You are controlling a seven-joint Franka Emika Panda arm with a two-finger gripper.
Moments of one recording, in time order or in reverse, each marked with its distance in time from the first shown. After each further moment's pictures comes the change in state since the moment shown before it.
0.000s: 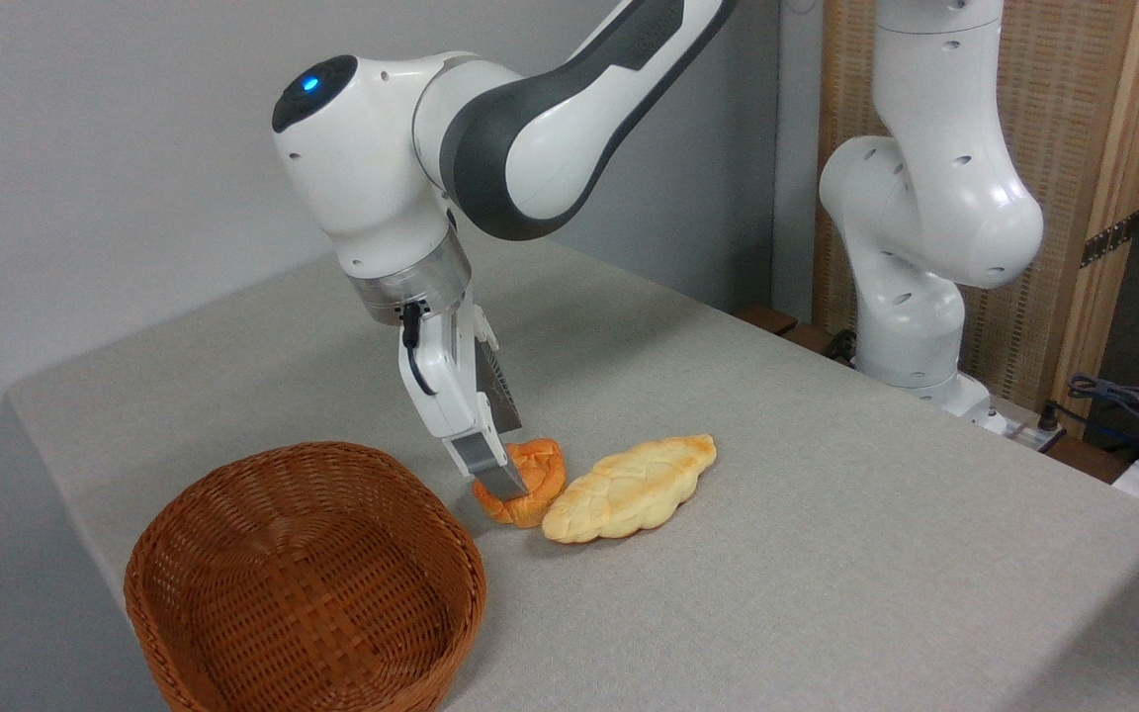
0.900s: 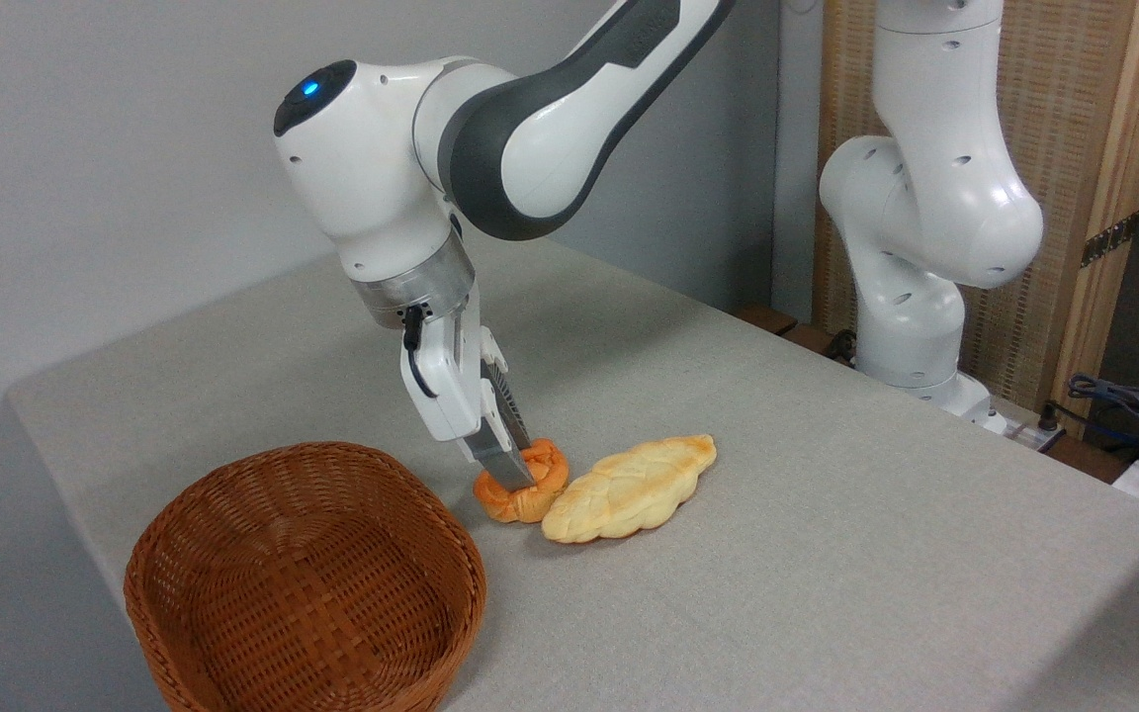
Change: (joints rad) arm -0.001 0.000 0.000 -0.006 0.043 0.000 0.002
